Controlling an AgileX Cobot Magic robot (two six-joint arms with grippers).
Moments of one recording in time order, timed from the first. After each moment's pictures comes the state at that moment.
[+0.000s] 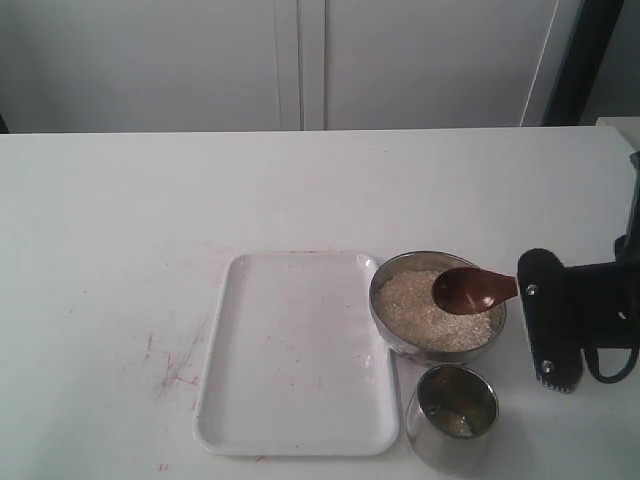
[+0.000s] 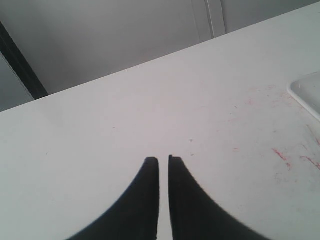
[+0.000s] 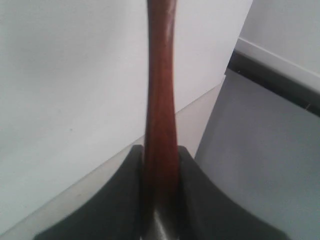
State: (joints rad) left arm 0.03 0.00 0.01 0.02 0.03 0.16; right arm 0.66 1.06 -0.62 -1.00 1.04 -0.30
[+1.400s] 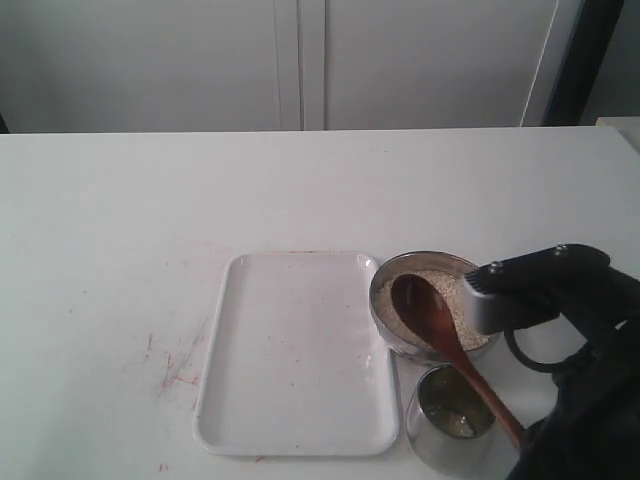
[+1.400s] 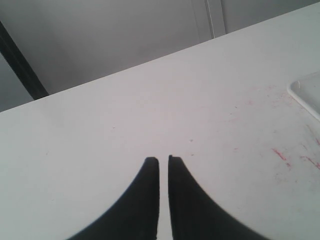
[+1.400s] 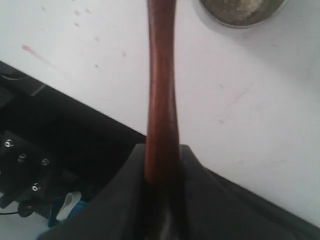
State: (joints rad) left arm 0.03 0.00 0.01 0.02 0.03 0.16; right arm 0.66 1.01 -0.79 0.15 1.20 0.30
